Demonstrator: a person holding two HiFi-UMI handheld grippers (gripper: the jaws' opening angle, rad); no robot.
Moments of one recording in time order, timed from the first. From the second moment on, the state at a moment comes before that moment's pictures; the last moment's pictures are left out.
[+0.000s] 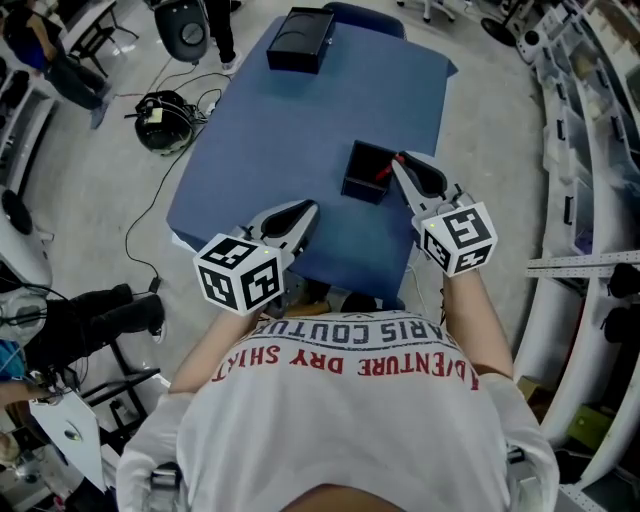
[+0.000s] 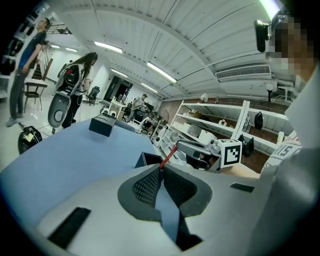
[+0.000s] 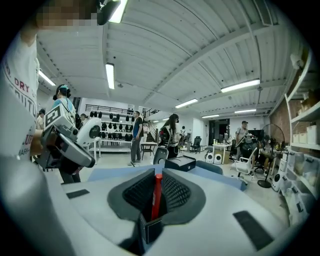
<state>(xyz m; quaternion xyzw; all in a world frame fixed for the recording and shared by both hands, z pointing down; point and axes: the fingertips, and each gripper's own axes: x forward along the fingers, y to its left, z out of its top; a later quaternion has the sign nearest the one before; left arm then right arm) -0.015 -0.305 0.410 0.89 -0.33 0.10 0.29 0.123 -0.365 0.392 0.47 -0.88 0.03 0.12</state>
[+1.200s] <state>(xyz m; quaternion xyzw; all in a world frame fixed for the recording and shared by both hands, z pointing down) -0.030 -0.238 0.386 0.93 -0.25 0.10 0.25 0.072 -0.218 0.345 0.49 -0.87 0.00 0.09</state>
